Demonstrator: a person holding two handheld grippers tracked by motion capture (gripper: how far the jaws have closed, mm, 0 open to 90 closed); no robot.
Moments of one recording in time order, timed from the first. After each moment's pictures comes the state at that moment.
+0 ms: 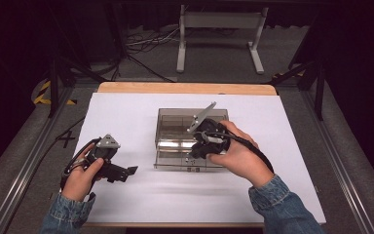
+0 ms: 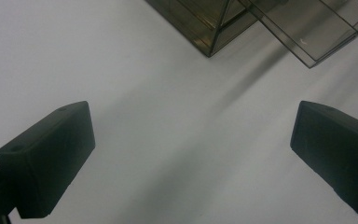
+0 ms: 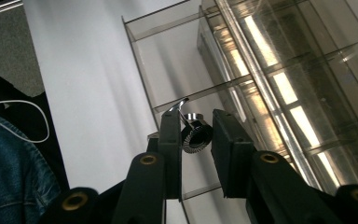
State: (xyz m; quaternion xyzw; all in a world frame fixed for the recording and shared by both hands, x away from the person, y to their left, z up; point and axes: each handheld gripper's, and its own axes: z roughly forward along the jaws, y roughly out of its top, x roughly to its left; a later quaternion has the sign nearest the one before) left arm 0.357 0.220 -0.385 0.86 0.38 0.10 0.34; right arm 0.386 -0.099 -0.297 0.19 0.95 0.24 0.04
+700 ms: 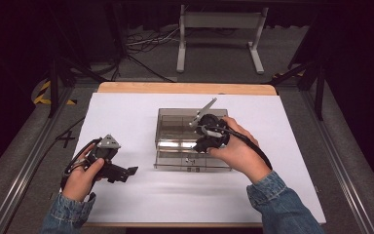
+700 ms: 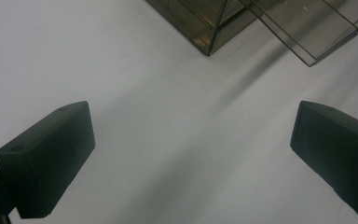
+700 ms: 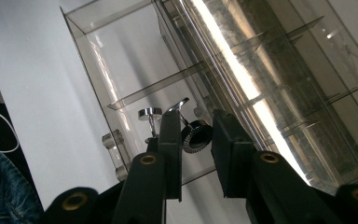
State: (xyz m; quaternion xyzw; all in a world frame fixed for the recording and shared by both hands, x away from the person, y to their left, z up) left arm 0.358 0.220 -0.385 0.86 0.37 0.09 0.34; right arm 0.406 -0.103 -0.308 0.23 0.95 0.21 0.06
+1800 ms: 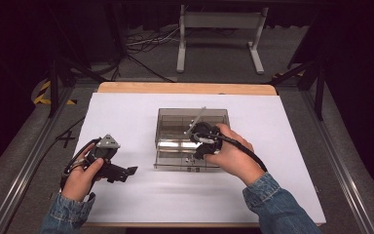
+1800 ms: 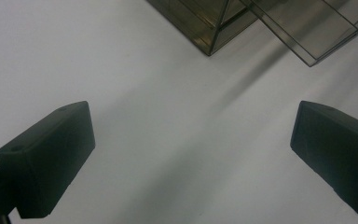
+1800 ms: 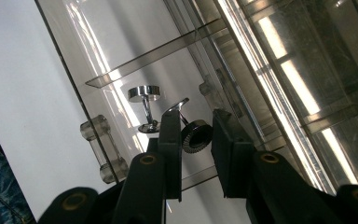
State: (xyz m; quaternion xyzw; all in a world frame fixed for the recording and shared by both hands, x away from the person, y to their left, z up) left arm 0.357 0.221 -0.385 0.86 0.38 0.09 0.34; right arm 0.408 -0.092 -0.336 0.23 0.96 0.15 0.05
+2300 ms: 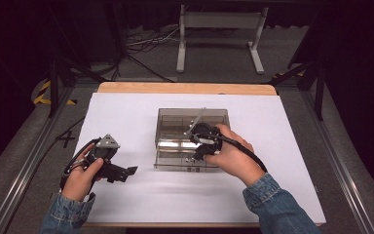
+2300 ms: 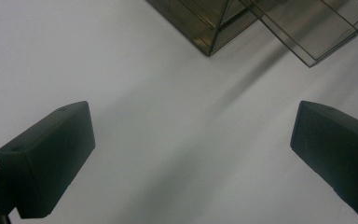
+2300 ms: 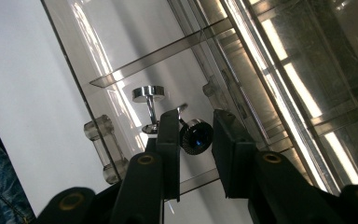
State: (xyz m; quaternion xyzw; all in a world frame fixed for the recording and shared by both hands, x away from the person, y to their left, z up) left arm 0.357 0.221 -0.384 0.86 0.38 0.09 0.34; right arm 0.407 -0.092 -0.337 0.23 0.96 0.16 0.04
